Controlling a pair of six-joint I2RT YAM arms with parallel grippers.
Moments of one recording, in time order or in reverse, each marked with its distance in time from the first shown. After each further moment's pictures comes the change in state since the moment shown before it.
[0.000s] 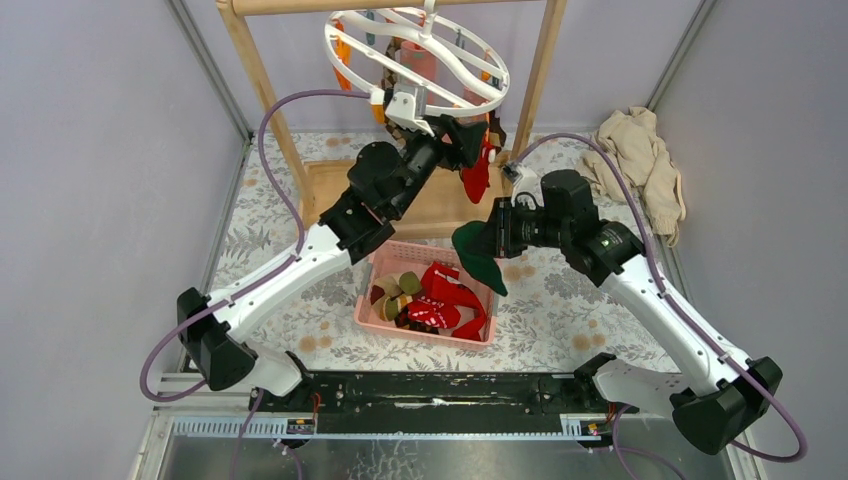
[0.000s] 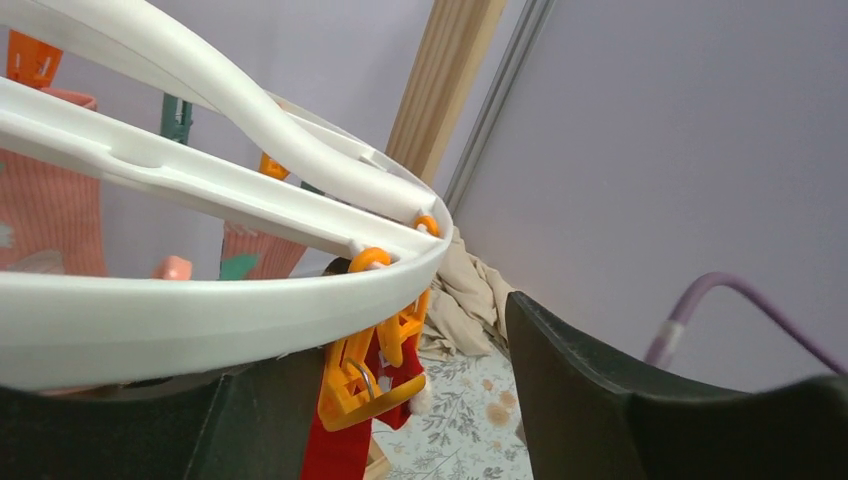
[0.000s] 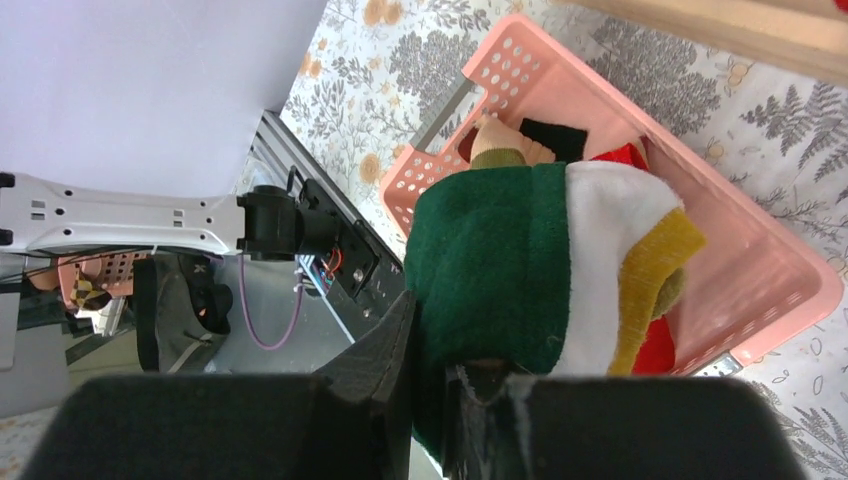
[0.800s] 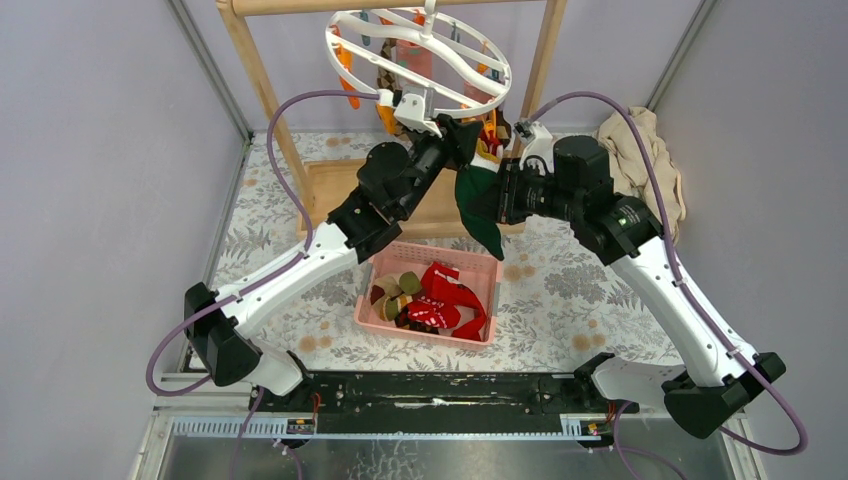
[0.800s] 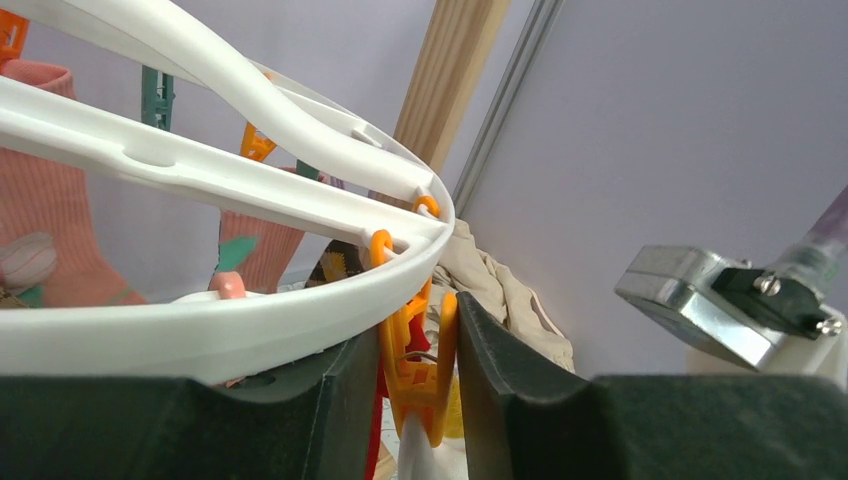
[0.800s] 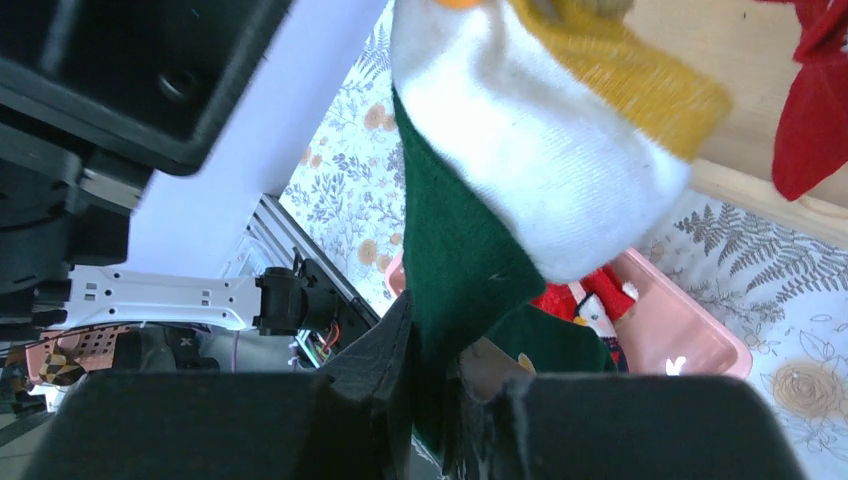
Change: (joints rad) left arm -0.016 0.024 0.006 0.005 -0.029 0.011; right arm -0.002 0.087 0.283 -0.071 0.117 -0.016
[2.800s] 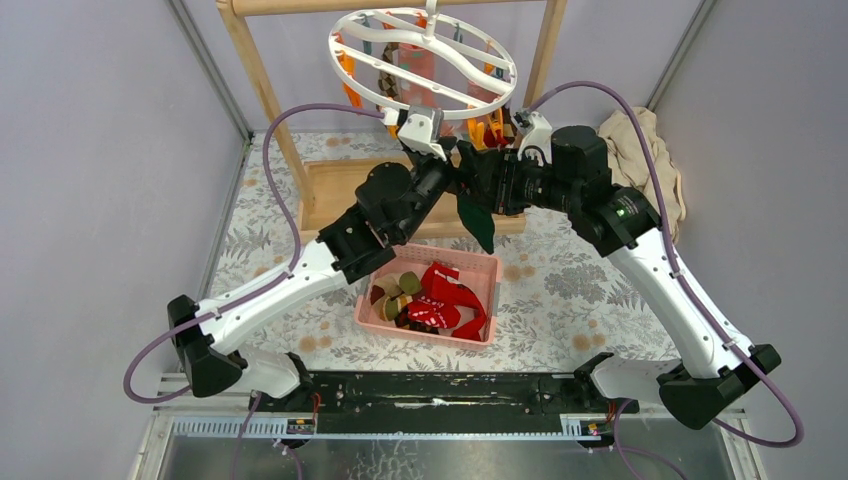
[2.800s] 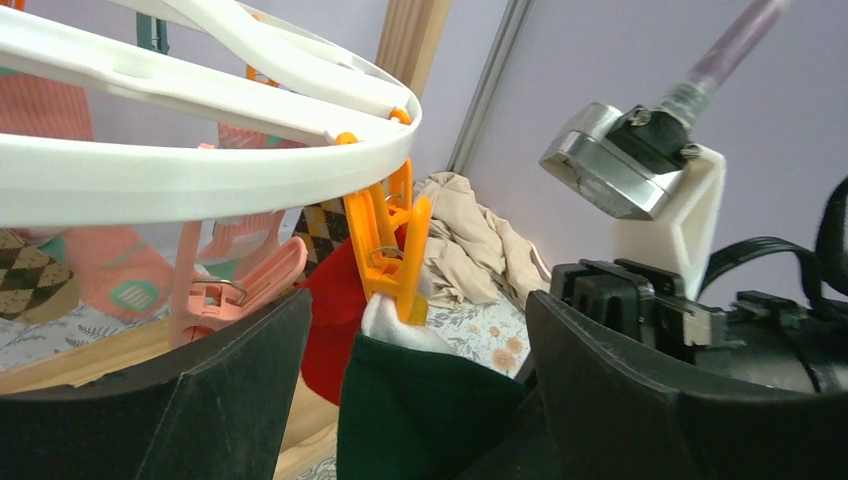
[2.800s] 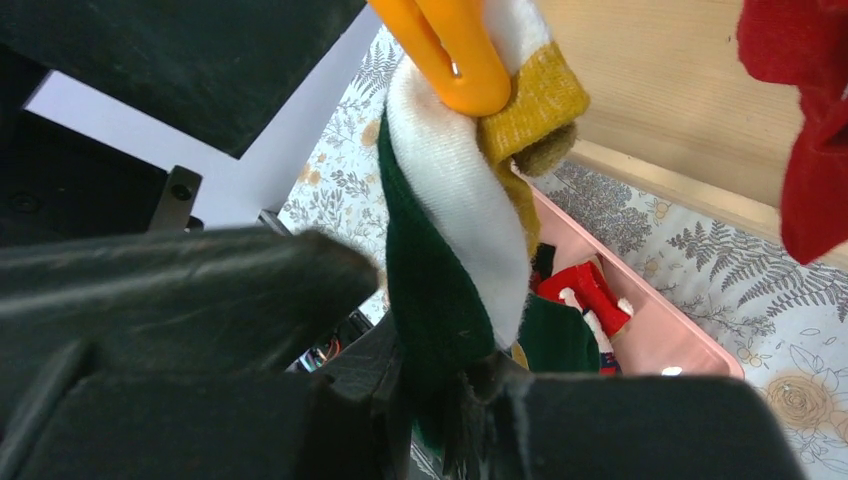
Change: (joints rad) left arm -0.127 -0.095 -0.030 -0.141 -0.098 0.039; right arm 0.000 0.045 0.061 -0.015 0.024 0.004
